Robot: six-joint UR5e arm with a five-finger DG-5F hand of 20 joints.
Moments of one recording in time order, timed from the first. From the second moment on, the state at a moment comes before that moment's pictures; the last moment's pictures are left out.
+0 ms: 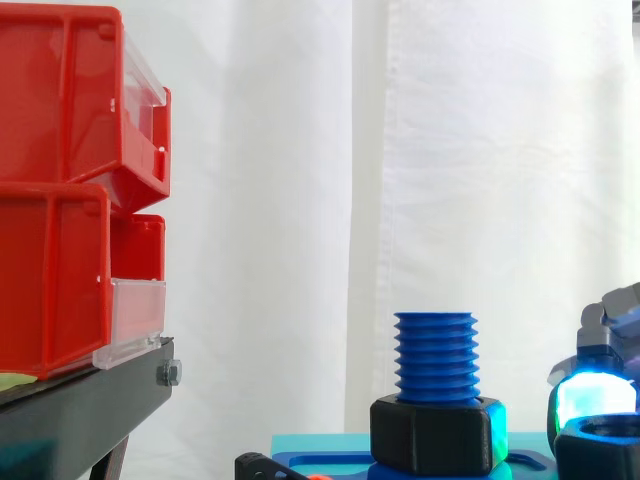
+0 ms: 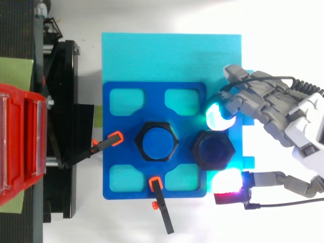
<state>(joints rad) 0.47 -2.05 -1.61 -2.68 -0.58 -0.95</state>
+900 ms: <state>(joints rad) 0.39 -1.94 -1.61 -2.82 -0.74 -0.91</state>
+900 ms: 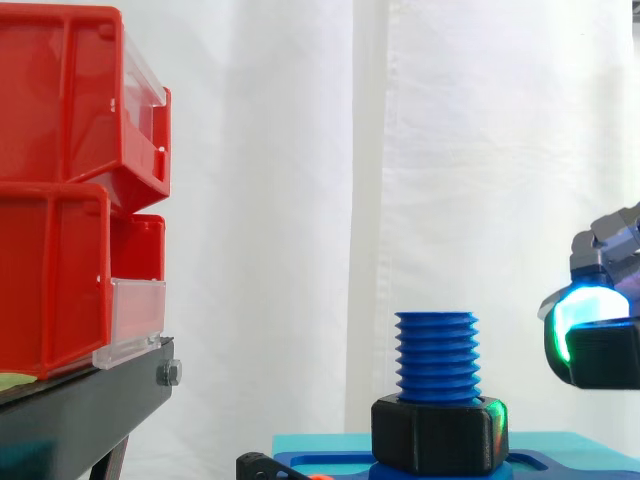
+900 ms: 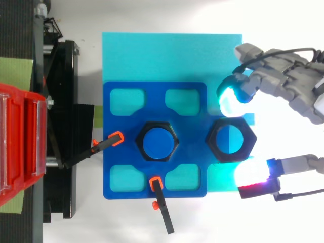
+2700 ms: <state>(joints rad) 0.26 -2.04 -1.46 -2.64 -1.06 -0.98</state>
